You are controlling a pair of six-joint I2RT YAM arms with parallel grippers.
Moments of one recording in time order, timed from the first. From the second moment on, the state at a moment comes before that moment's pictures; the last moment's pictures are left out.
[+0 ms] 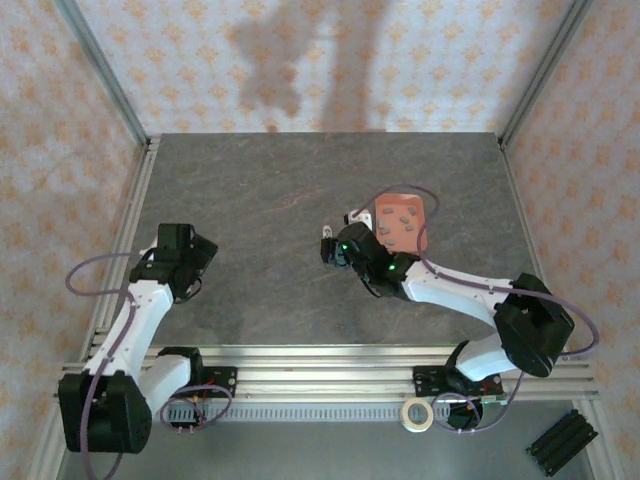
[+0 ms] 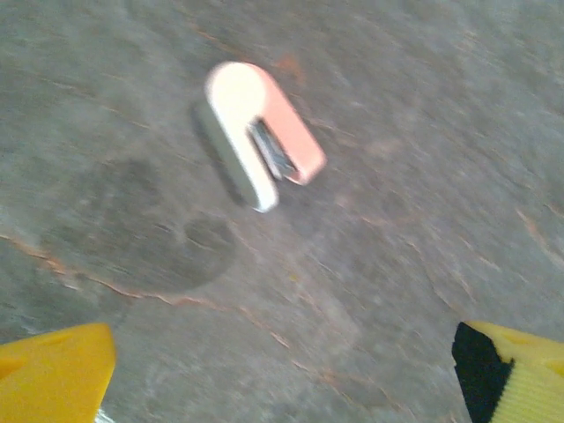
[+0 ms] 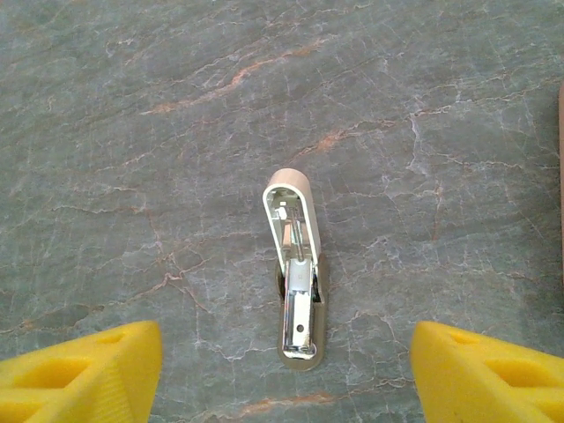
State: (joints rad) left arm 0.07 1.01 0.65 -0.68 -0.10 -1.05; right arm 0.85 1.41 0.82 -0.10 0.31 0.61
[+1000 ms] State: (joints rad) left arm 0.23 1.57 0.94 -0.70 0.07 -1.13; right arm 0.85 1.32 0.75 -0.13 0.31 0.62
